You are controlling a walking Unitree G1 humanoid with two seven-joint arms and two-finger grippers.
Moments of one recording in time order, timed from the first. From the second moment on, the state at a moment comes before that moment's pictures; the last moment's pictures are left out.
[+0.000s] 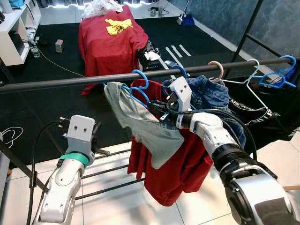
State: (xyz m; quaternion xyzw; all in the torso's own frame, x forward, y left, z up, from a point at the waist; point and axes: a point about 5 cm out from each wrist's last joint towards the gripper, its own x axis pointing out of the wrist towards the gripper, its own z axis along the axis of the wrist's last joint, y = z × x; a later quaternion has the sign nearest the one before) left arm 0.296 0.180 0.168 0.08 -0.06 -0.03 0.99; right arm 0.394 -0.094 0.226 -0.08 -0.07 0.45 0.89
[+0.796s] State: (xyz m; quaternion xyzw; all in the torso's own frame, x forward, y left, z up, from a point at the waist) left arm 0.294 0.172 0.192 0.06 -0.07 -0.13 0.99; right arm 0.306 -0.121 0.212 -0.05 -0.14 0.43 0.89
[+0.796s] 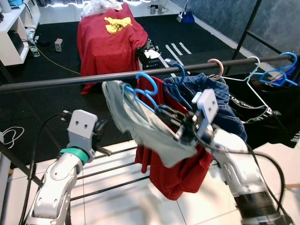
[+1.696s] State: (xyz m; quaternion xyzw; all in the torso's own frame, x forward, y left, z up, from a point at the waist) left arm 0.285 0.159 0.191 0.00 -0.04 -0.19 0.98; right arm 0.270 -0.091 0.196 -0.03 -0.08 0.49 0.87
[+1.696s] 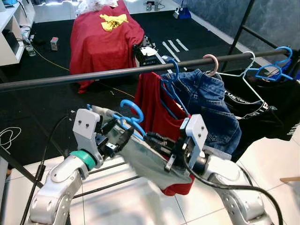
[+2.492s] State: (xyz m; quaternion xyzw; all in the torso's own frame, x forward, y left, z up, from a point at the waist) left arm 0.288 0.196 0.187 0.03 -0.02 -0.08 1.00; right arm 0.261 -0.091 0.201 -0.02 -0.08 0.50 0.86
